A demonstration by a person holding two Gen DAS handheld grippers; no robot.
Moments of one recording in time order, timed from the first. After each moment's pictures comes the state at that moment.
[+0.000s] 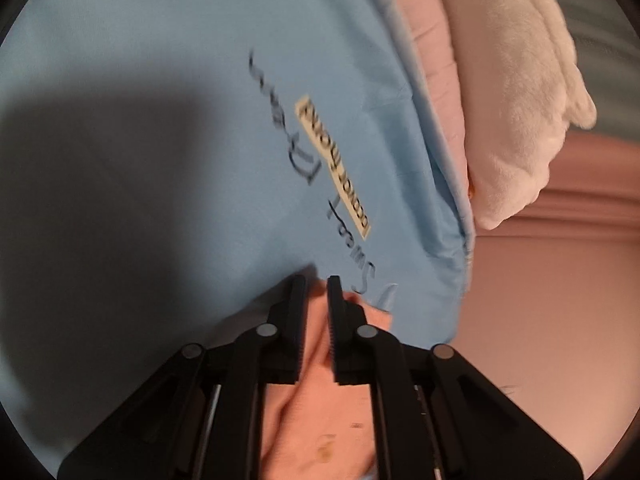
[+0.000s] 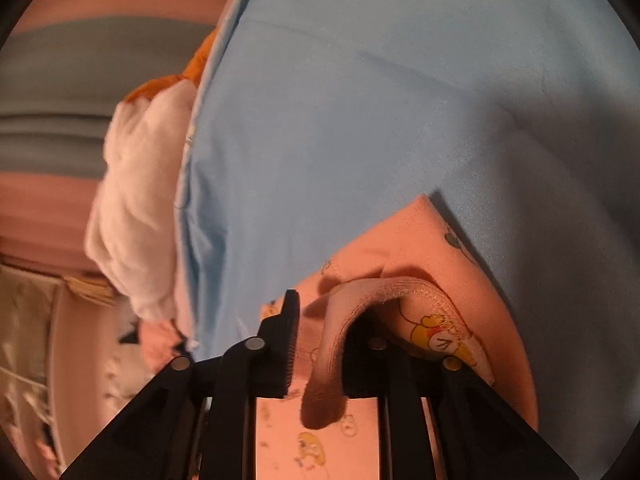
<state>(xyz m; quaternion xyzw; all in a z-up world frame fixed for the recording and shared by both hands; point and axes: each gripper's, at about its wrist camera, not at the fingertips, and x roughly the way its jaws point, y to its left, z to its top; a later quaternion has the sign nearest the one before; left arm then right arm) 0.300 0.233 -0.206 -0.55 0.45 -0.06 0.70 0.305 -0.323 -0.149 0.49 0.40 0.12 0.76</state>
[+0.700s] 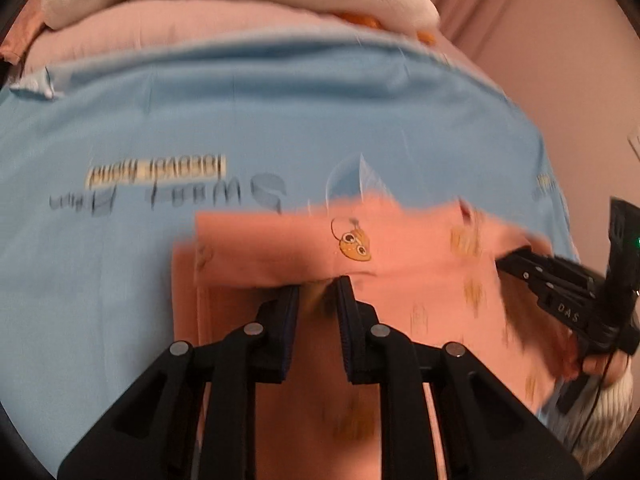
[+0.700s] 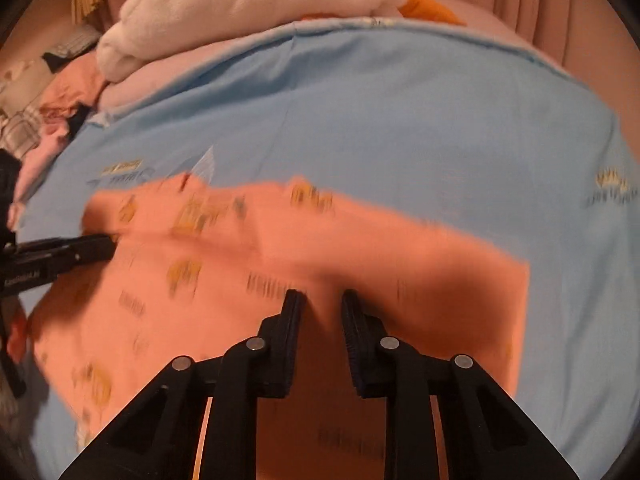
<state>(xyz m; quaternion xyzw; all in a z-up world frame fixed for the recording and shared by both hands) 0.314 0.087 -0.155 -0.12 0.47 -0.14 0.87 0.315 -0.189 -0.104 -0.04 0.43 0.11 0.89</state>
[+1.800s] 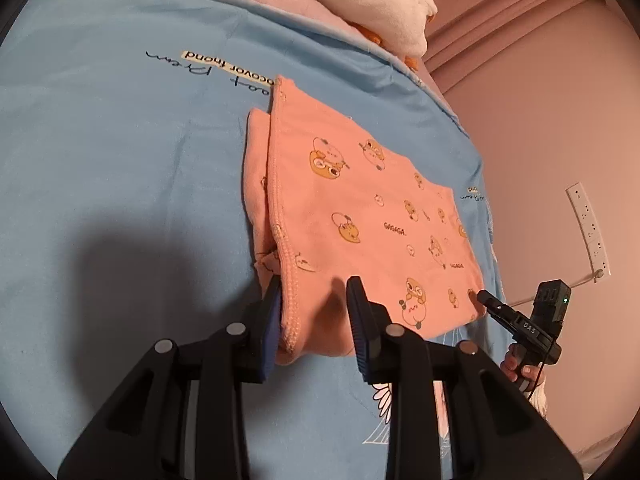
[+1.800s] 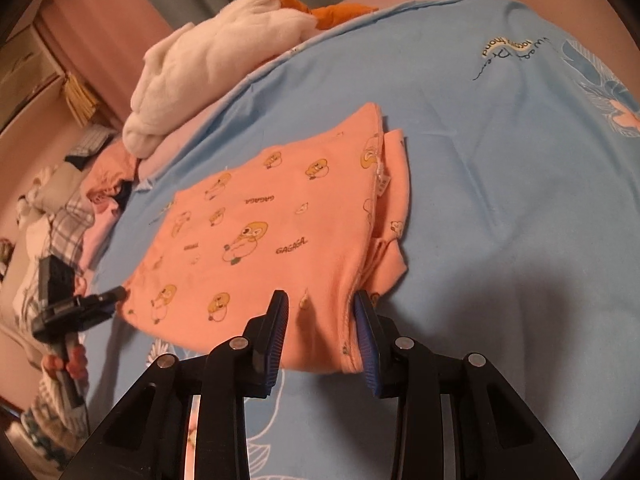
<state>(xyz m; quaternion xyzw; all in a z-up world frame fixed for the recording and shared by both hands) 0.182 0.165 -0.151 -0.27 0.47 -0.21 0.81 0.196 -0.279 -0.110 0.16 0.42 0.16 0.88</state>
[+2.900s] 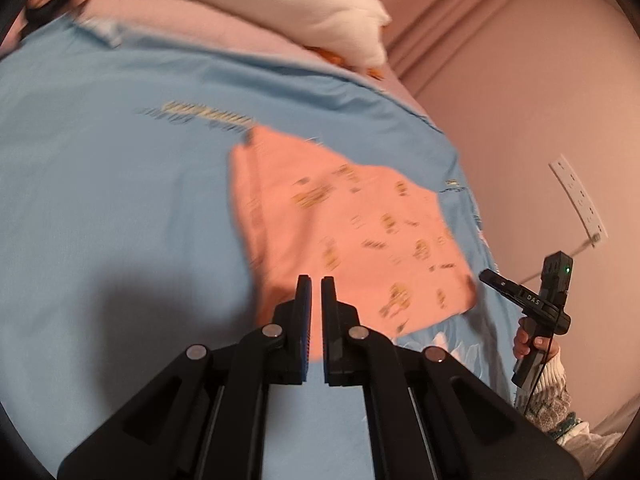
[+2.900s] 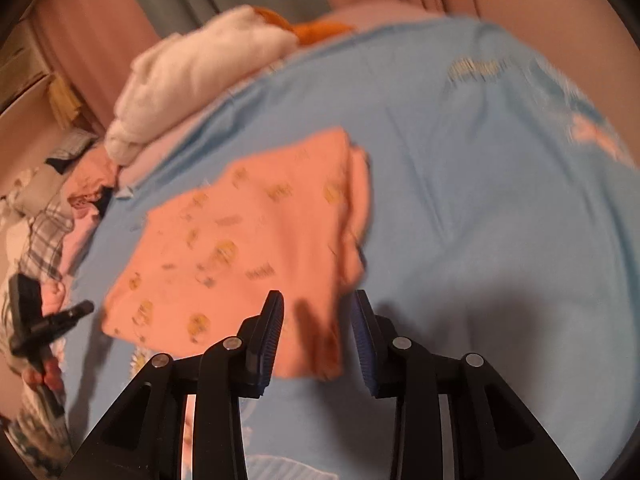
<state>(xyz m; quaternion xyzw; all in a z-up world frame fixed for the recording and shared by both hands) 0.155 0.163 -0.120 -0.21 0.42 -0.25 0.84 0.168 -0.284 -0.082 0.12 0.39 0.13 0.91</state>
